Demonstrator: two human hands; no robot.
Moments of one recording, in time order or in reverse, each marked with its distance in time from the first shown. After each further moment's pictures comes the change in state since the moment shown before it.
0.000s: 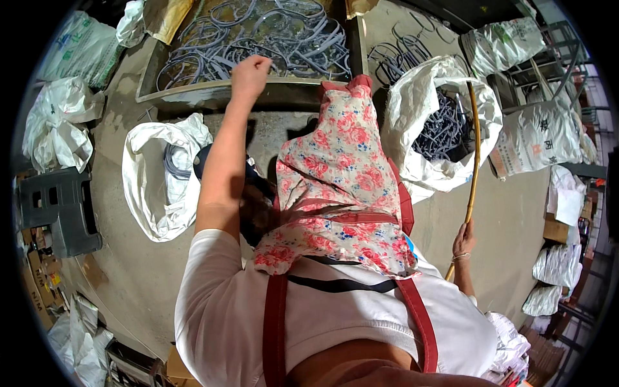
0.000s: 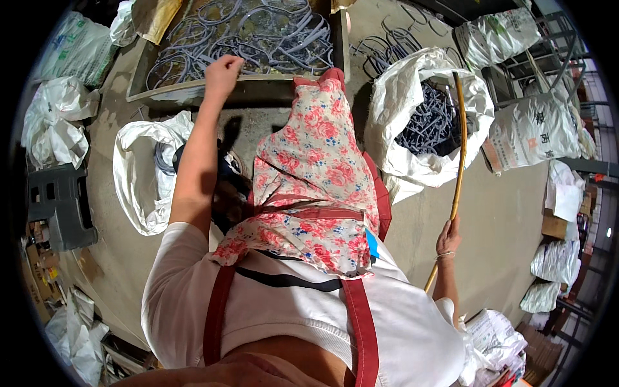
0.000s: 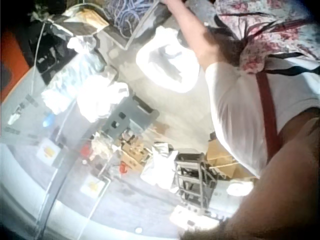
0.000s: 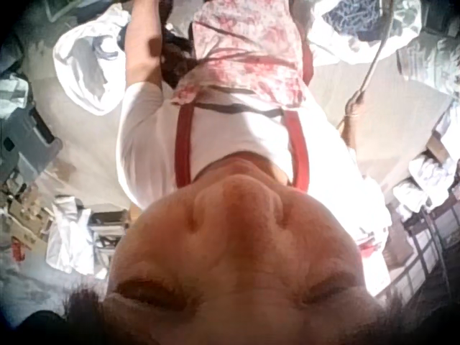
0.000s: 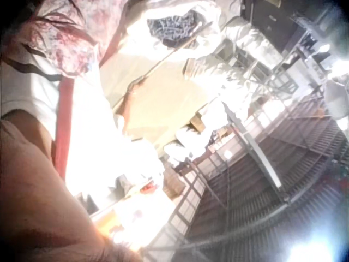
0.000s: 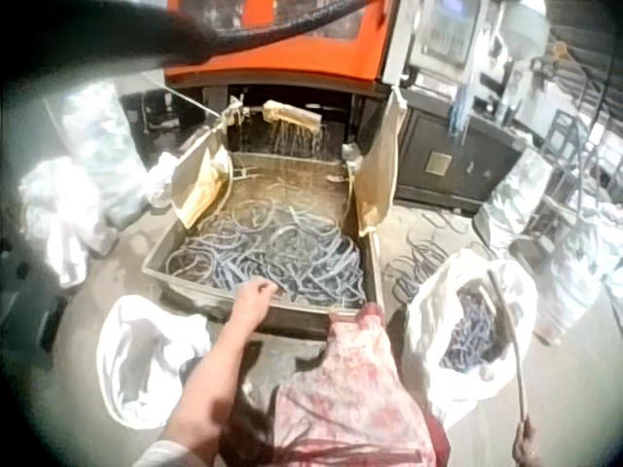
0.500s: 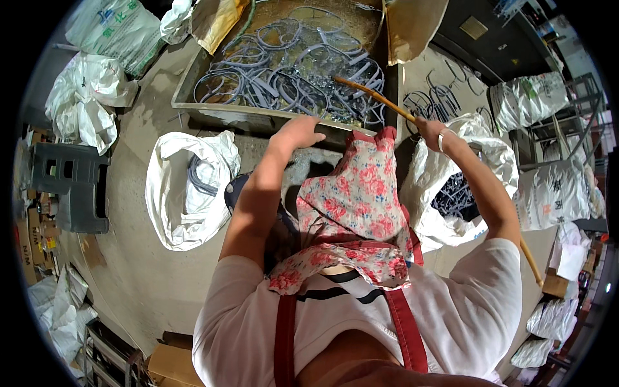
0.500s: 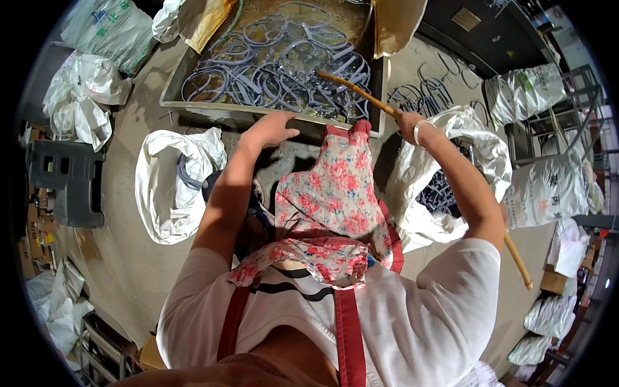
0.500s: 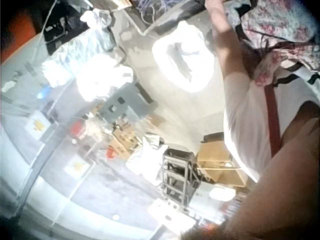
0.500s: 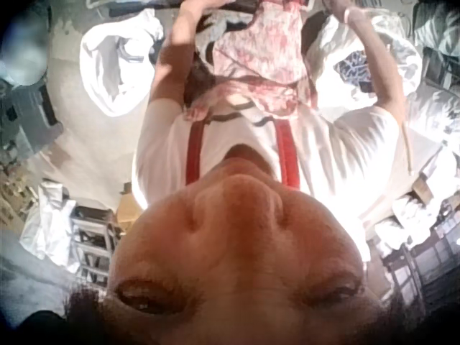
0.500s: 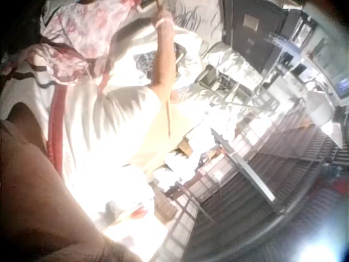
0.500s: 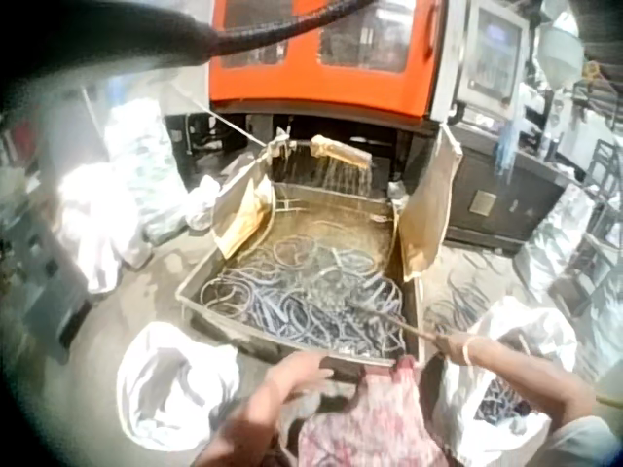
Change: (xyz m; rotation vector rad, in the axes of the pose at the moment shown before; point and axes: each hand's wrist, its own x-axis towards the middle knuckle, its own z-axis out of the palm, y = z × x) left_hand -0.005 -0.003 0.001 0.302 -0.705 0.082; right_hand 0.242 -0.421 0.119 -0.516 -0.686 -0.967
